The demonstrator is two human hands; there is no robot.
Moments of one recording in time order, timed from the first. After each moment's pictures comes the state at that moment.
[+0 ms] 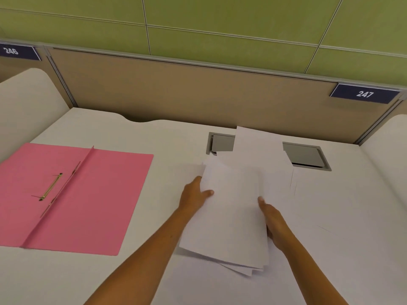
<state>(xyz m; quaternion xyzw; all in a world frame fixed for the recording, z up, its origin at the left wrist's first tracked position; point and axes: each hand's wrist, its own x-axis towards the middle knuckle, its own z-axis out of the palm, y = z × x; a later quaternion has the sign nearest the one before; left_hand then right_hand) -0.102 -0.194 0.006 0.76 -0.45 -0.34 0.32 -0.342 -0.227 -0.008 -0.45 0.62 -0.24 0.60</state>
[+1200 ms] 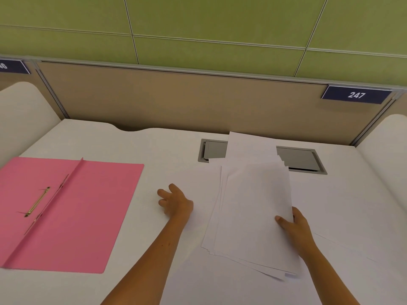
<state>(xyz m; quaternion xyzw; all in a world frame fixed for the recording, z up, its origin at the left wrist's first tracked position) -0.109 -0.222 -0.006 0.92 -0.24 -0.24 0.19 -0.420 -0.263 -0.025 -0.54 0.65 -0.29 0.45</state>
